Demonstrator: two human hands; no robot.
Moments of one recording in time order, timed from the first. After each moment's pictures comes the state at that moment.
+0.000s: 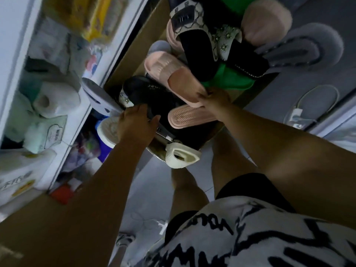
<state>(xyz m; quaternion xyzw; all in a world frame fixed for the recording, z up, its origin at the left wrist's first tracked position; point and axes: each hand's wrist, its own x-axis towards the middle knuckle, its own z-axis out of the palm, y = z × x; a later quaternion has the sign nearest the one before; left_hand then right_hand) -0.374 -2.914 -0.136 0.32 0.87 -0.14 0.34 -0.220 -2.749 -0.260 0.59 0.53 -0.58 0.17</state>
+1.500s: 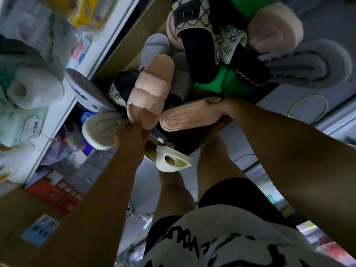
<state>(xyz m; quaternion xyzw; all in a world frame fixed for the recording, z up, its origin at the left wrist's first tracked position) -0.349 -2.931 -0.171 -0.34 0.74 0.43 0.38 -0.195 -2.706 -0.322 0.55 0.50 -0.52 0.42</state>
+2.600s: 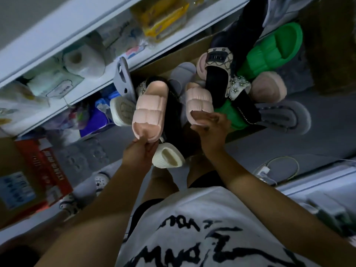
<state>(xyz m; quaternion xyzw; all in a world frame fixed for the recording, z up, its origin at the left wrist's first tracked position) -0.282 -2.977 -0.111 -0.48 0.54 0.63 0.29 -0.190 -2.788 -0.188 0.39 0.81 -0.44 -0.05</state>
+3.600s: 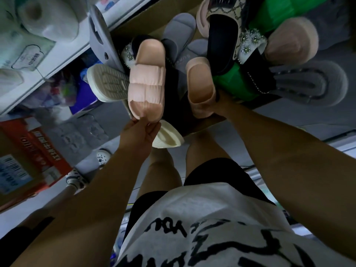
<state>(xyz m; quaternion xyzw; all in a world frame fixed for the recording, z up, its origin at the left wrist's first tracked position) -0.267 -2.974 -0.148 -0.47 0.55 0.61 0.32 -0.191 -2.727 -0.298 0.39 0.70 -0.47 0.38</state>
